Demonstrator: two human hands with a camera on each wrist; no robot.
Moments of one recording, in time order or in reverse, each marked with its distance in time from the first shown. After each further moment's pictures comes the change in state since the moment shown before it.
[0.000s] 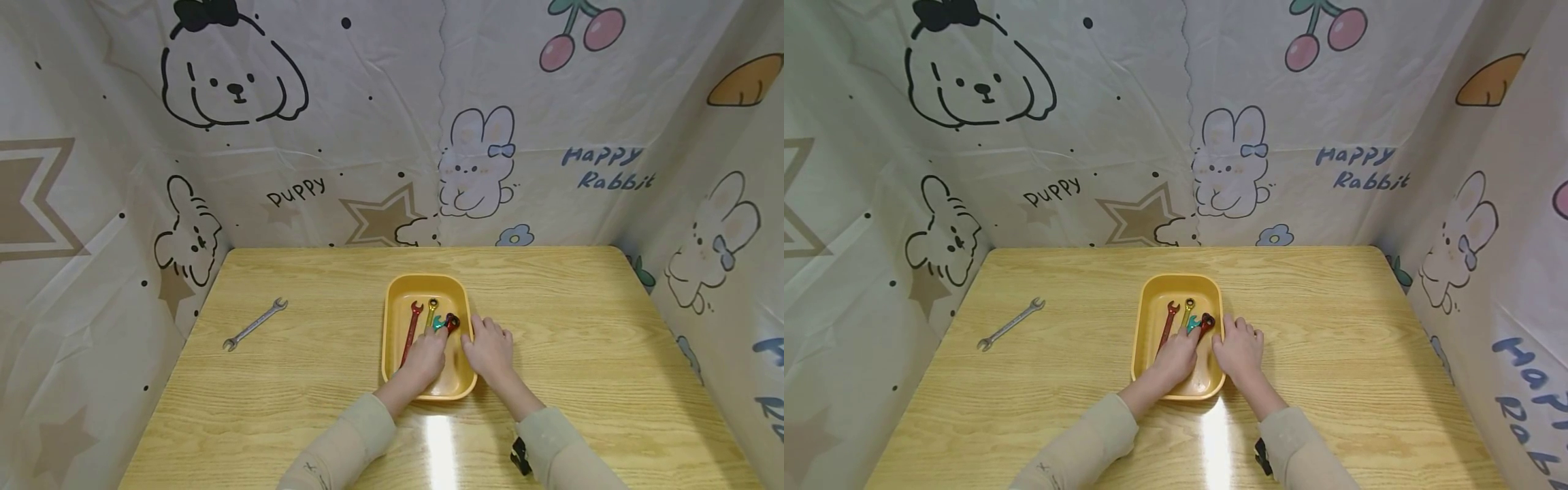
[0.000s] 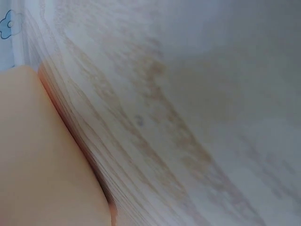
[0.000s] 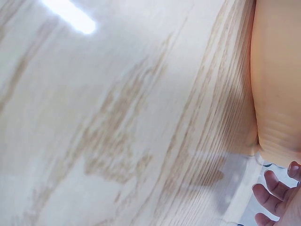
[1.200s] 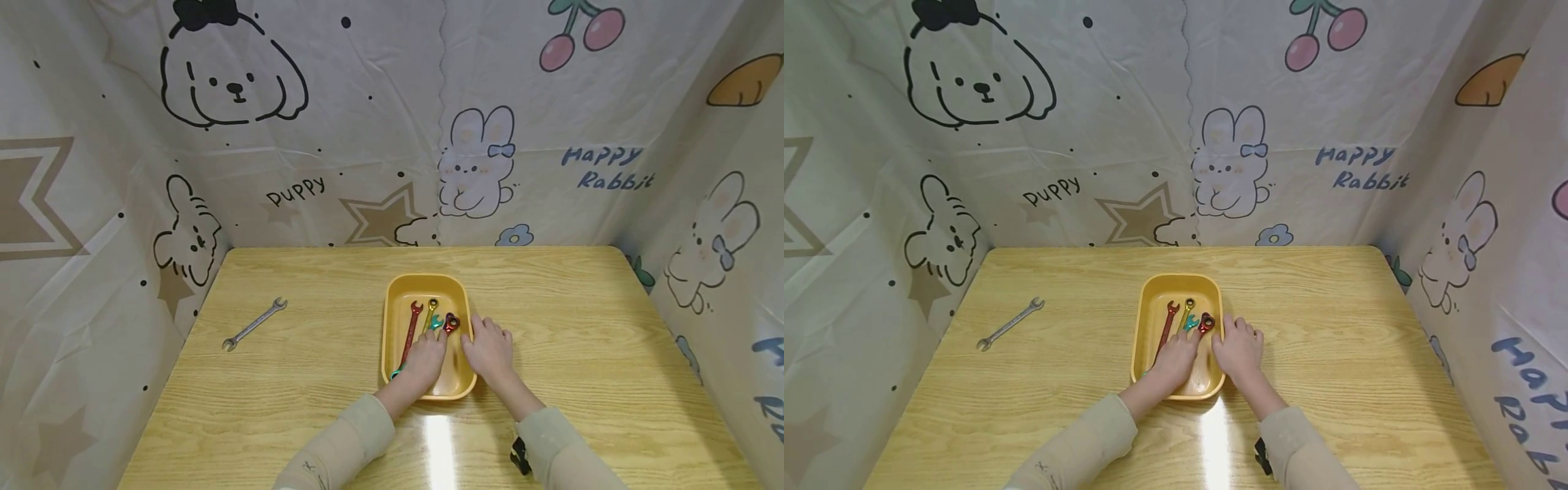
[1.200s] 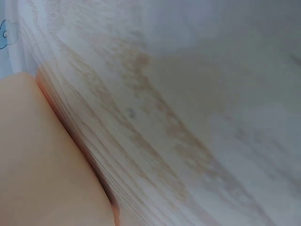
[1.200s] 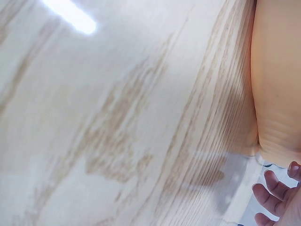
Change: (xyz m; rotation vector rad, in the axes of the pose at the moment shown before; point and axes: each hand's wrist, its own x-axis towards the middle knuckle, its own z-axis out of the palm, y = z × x) left_hand -0.005 0.005 0.005 0.344 0.077 0.029; right_hand 0.001 0.001 0.002 -0.008 -0.001 0.007
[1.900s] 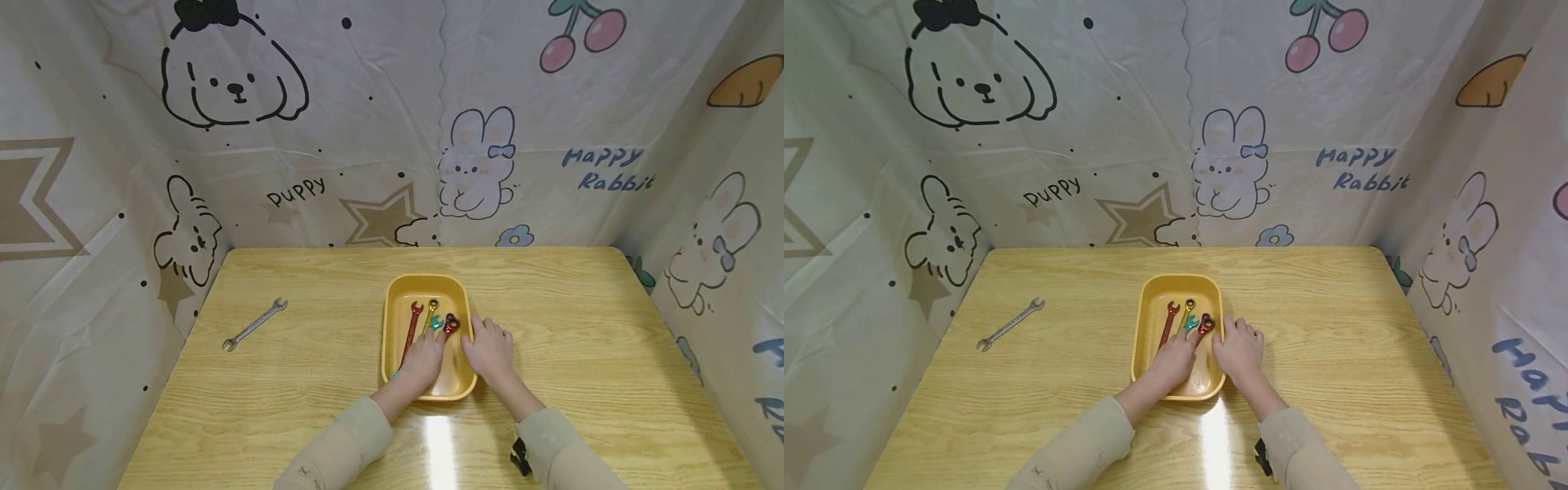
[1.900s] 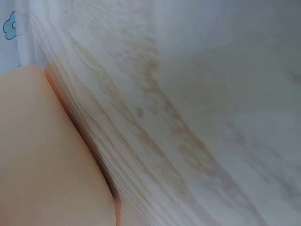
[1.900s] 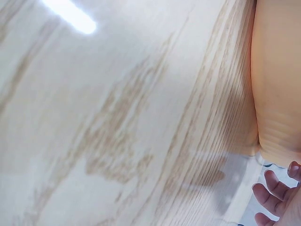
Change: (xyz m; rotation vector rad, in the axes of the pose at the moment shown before) left_hand 0.000 -0.006 -0.003 -0.166 -0.114 -0.007; right_hand 0.001 0.000 -0.001 0.006 -0.002 0.000
